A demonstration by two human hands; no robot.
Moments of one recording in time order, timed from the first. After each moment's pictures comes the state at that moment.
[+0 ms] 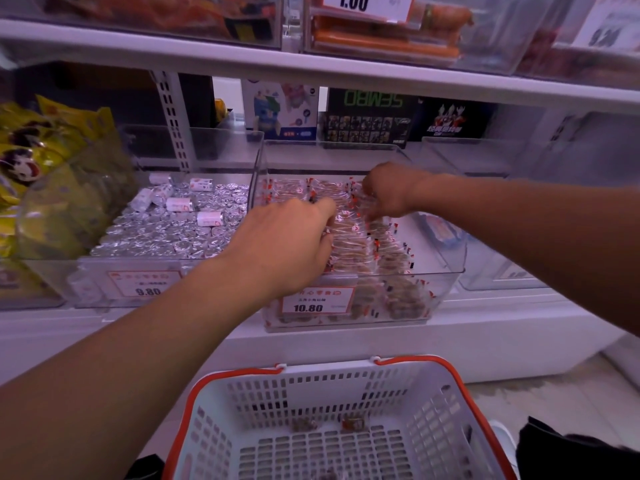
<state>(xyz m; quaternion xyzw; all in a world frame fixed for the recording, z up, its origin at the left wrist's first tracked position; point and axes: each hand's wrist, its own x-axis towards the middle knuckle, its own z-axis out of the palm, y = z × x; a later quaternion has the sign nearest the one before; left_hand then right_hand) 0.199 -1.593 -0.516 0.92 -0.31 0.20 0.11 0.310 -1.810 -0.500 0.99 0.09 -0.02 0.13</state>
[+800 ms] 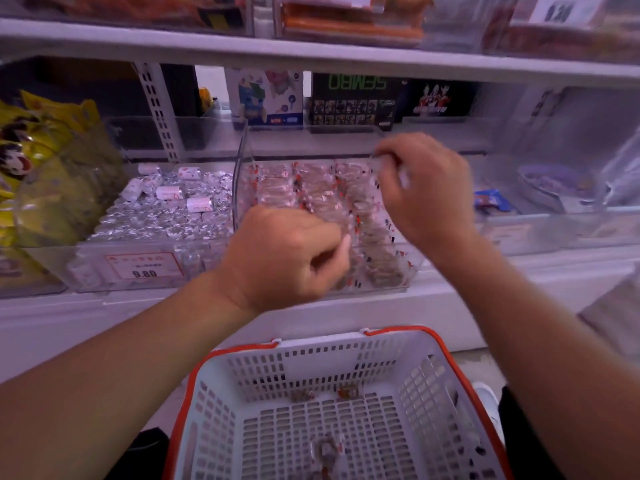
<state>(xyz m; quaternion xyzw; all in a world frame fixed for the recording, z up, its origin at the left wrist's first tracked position) 0.151 -1.598 -0.526 0.75 -0.49 0.40 0.22 0.169 -1.808 -0.506 0.85 0.11 0.49 -0.15</state>
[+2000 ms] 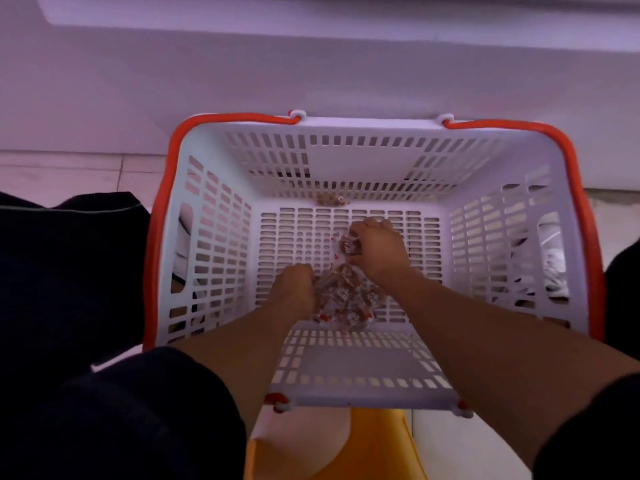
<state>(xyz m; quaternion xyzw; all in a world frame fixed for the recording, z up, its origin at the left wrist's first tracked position) 0.011 -1.587 -0.936 0.90 0.07 -0.38 0.19 0.062 -1.762 -0.954 0.97 0.05 -0.22 -0.13</state>
